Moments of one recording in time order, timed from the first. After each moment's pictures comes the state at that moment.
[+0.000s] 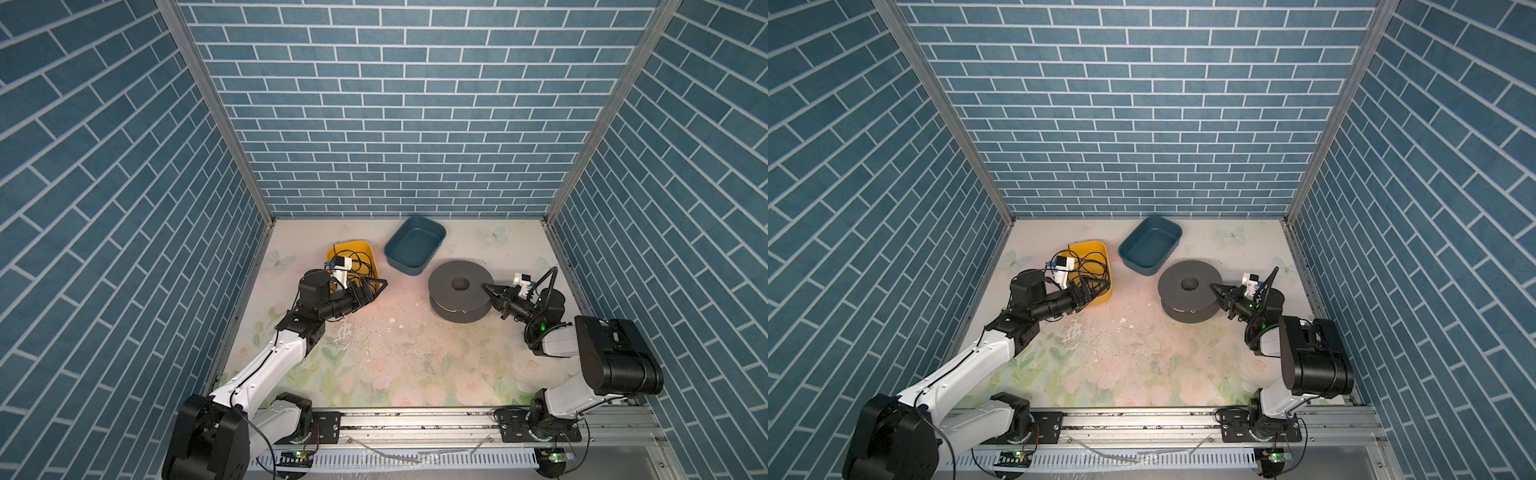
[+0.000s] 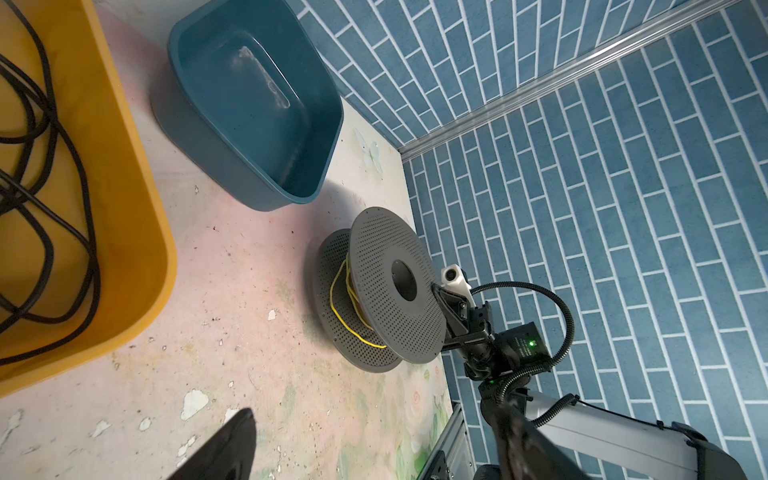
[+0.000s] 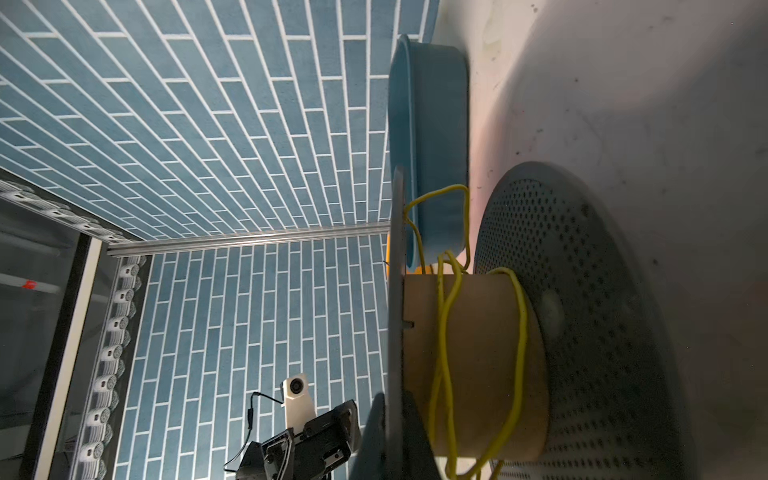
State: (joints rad) left arm -0.30 1.09 0.58 0.14 0.63 -0.89; right arm -0.02 1.59 0.31 1.09 -0.89 1.43
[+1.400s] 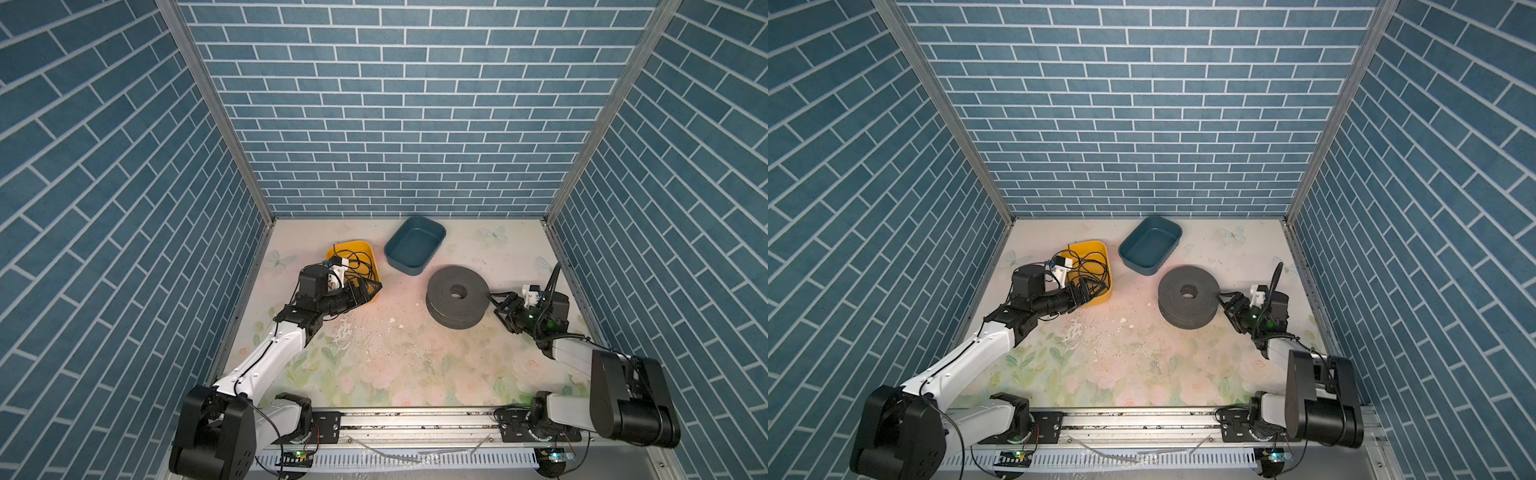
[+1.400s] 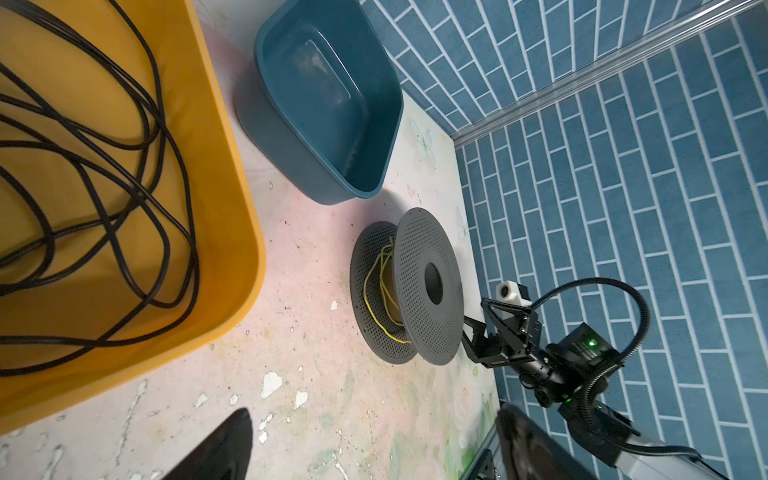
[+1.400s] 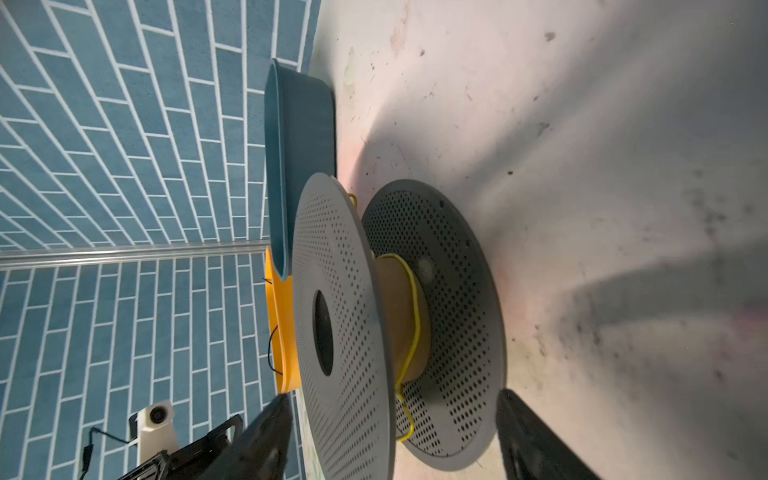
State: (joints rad) left arm -0.24 1.15 0.66 -0.07 0.60 -0.72; right arm -0.09 1.26 0.34 0.27 -0.70 0.89
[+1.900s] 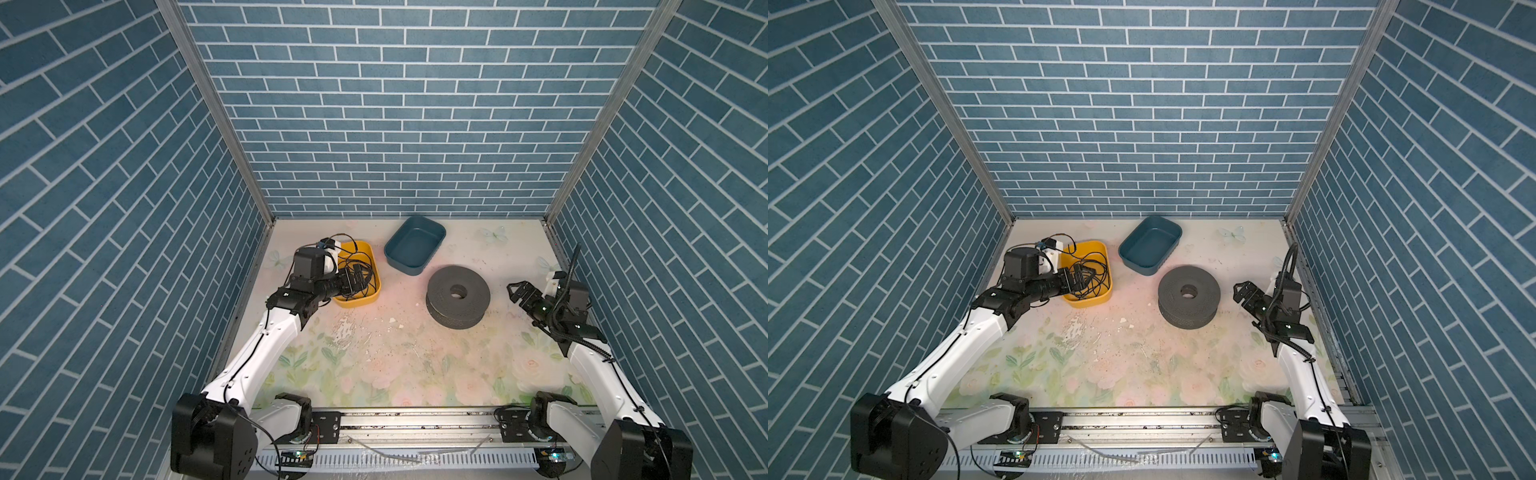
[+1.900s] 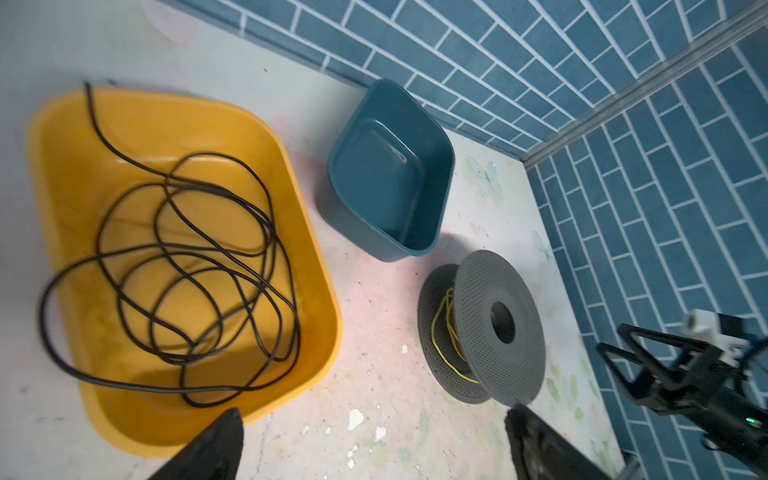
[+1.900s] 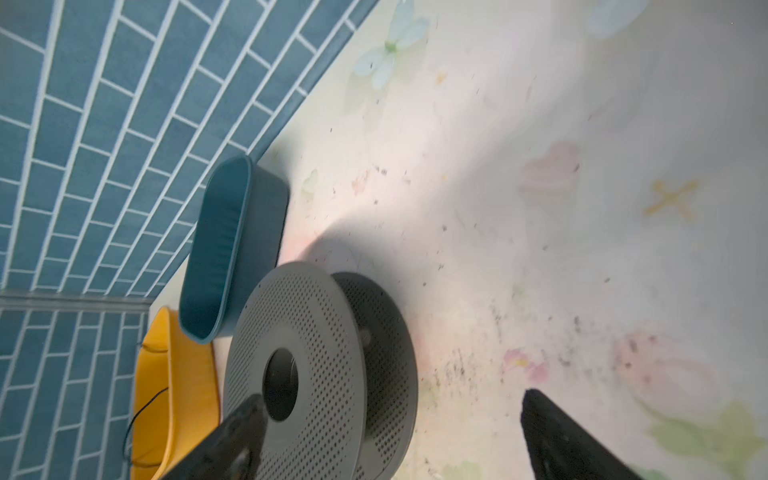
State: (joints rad) left arm -0.22 1.16 0.91 -0.37 0.32 -0.43; right arm -0.09 0.98 0.58 -0.25 -0.28 0.58
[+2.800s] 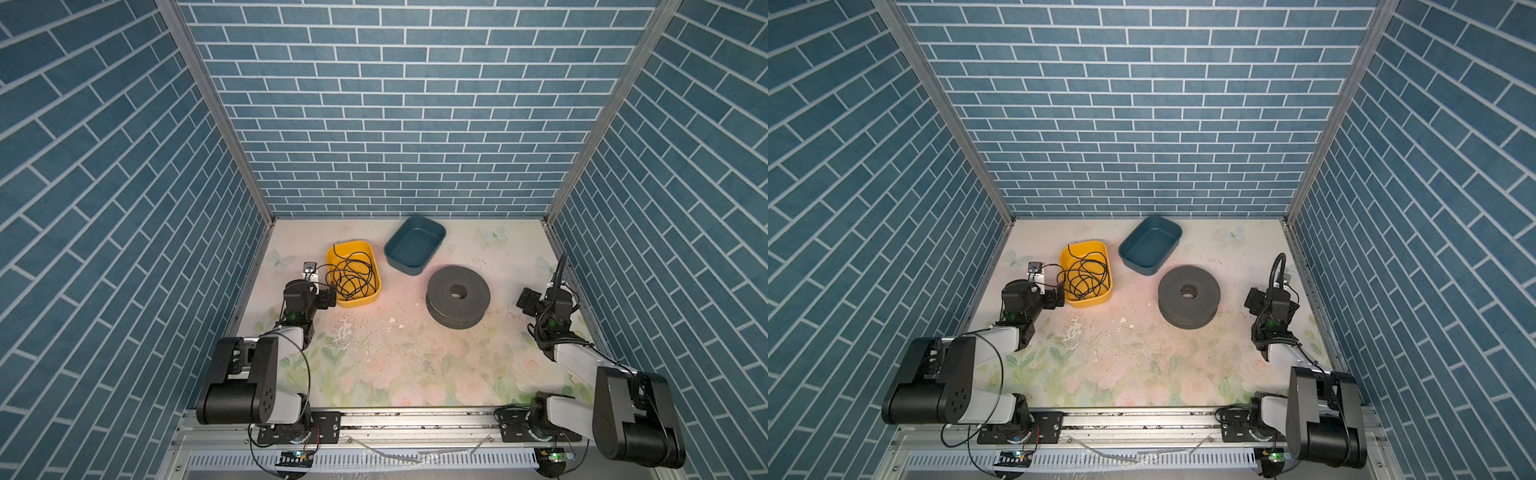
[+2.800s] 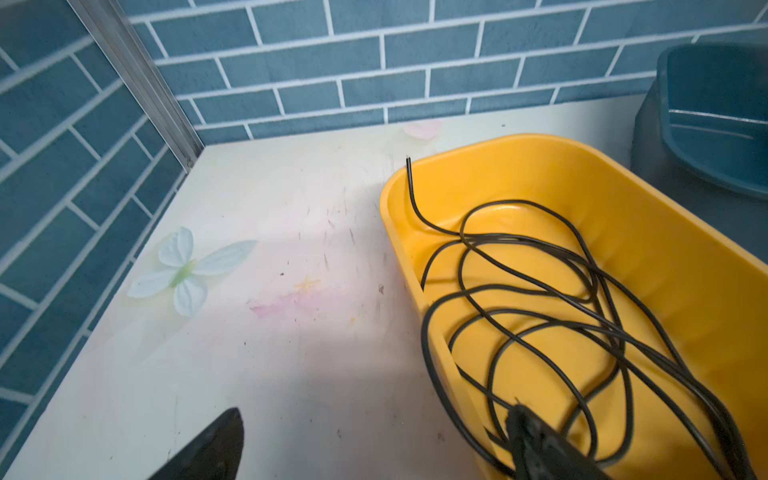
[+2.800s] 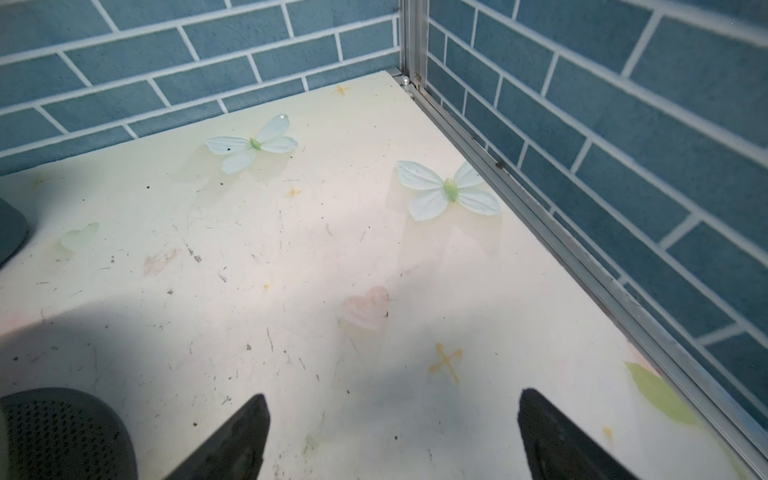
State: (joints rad) left arm -0.01 1.47 0.37 0.70 0.00 0.07; right arm -0.06 1.24 0.32 0.46 0.18 0.16
